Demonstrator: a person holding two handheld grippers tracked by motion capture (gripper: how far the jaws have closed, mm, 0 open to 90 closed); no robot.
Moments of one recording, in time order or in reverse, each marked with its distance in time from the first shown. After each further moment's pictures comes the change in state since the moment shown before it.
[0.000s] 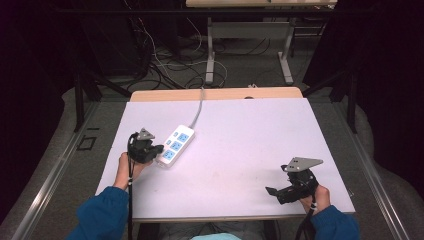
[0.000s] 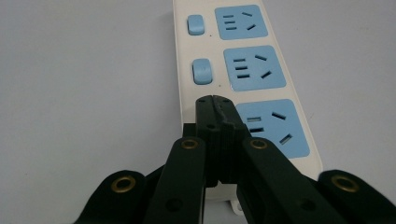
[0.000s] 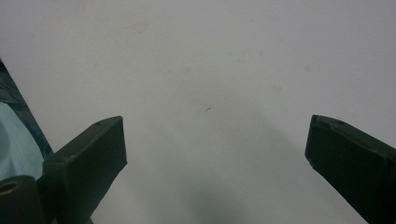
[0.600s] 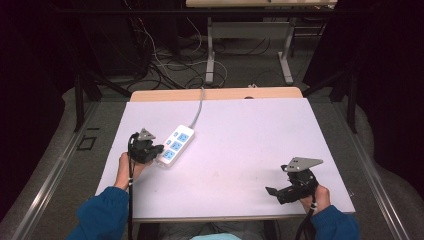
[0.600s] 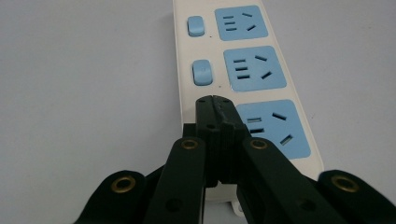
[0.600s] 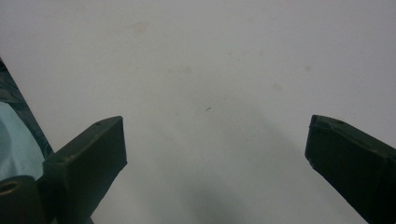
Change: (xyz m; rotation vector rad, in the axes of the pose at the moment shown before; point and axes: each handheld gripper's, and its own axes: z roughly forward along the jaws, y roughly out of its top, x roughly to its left) left arm -0.001 0.000 0.001 -0.010 0.009 0.016; right arm 0.000 0.000 0.000 0.006 0.004 0.001
